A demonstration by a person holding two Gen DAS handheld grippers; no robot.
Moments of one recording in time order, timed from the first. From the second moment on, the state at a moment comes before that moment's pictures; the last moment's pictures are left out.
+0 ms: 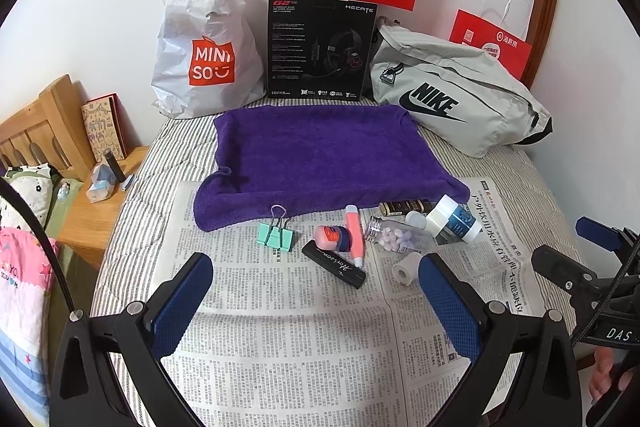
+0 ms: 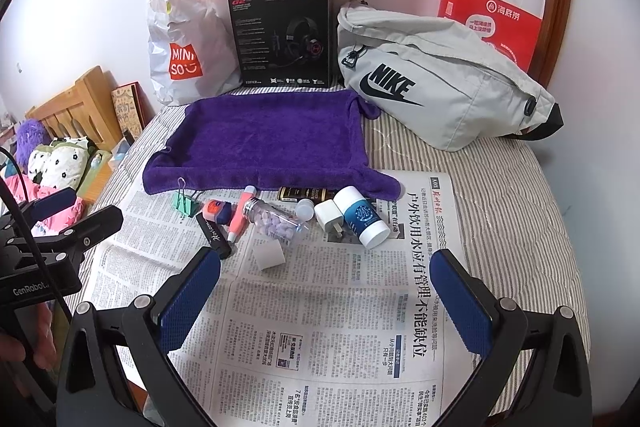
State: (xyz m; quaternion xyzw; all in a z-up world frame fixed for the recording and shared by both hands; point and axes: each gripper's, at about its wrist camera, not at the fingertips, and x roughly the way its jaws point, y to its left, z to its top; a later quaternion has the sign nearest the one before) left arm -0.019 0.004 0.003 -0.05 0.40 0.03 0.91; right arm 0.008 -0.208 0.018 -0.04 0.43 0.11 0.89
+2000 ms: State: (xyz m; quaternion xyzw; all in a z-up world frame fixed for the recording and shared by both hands) left arm 0.093 0.055 -0.139 0.03 0.47 -0.03 0.88; right arm 0.084 -0.243 -0.082 -0.06 0.53 0.04 0.85
